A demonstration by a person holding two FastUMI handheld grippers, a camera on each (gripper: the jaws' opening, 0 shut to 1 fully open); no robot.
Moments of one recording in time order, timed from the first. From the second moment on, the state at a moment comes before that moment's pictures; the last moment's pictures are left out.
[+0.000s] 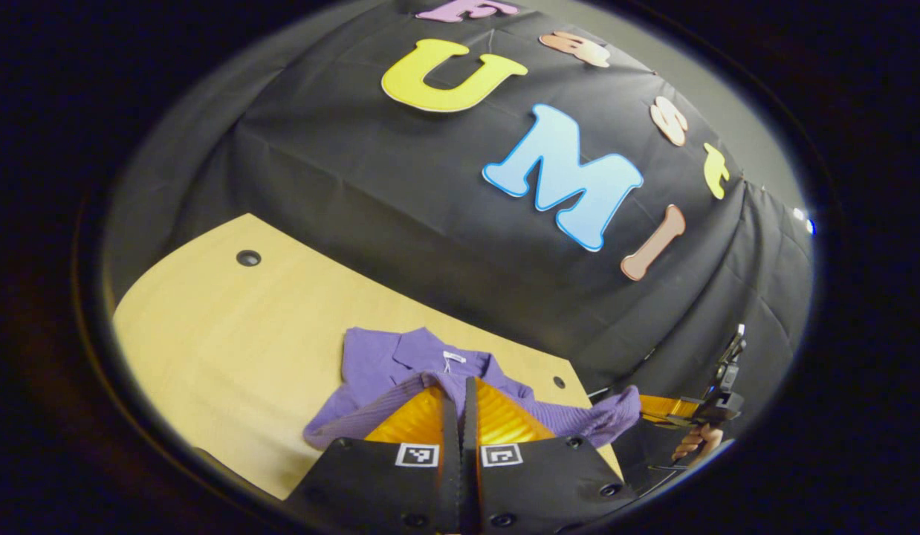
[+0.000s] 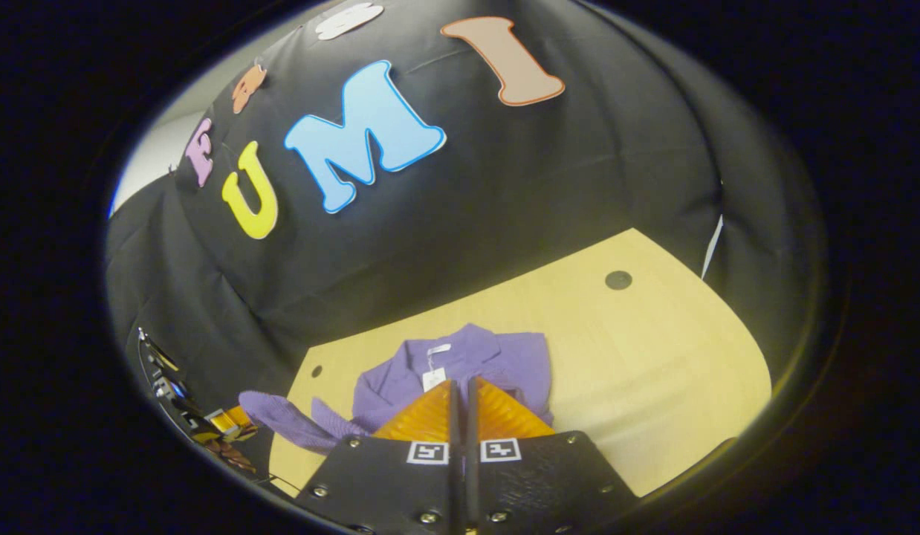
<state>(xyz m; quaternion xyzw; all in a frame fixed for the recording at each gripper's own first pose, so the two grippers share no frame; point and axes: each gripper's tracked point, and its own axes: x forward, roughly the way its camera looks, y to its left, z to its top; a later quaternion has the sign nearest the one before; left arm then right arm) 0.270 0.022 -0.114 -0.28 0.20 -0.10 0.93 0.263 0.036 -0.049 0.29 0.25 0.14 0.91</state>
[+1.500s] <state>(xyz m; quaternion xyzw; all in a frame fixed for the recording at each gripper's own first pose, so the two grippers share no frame) 0.396 -0.004 -0.222 -0.05 0.27 -0.05 0.96 0.386 0.028 -0.140 0.13 0.26 0.04 0.95</state>
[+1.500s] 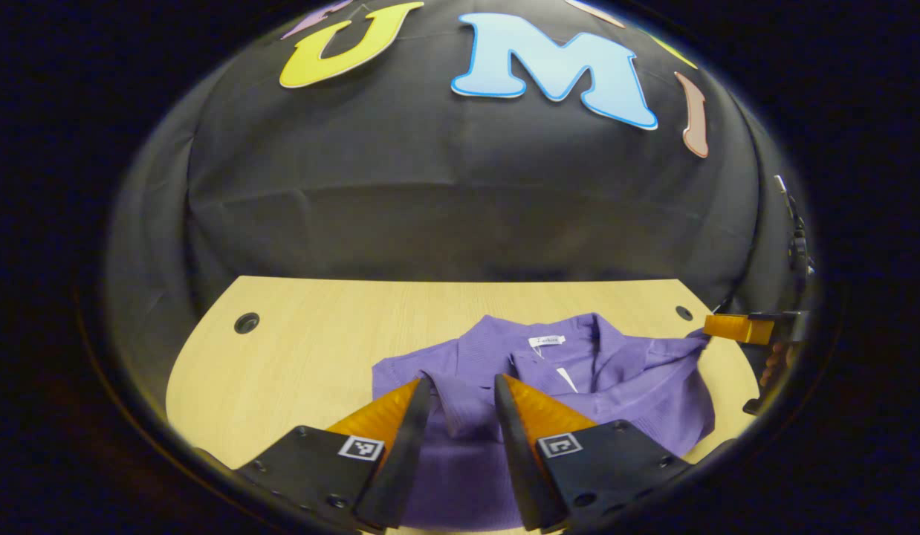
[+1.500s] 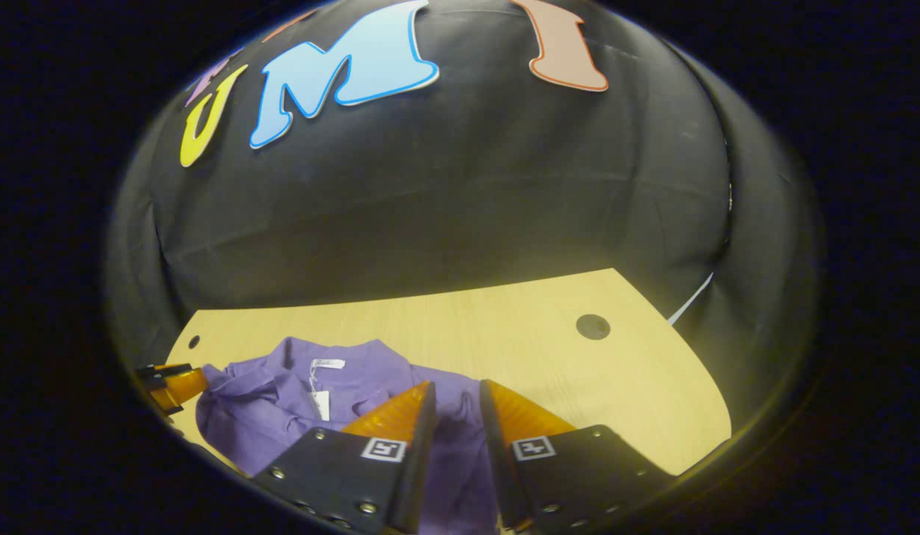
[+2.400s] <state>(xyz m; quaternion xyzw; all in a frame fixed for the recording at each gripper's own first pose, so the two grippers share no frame) 0.241 -0.004 0.016 -0.02 0.04 -0.02 1.00 0.231 0.021 0.041 0.03 0.04 0.08 1.00</state>
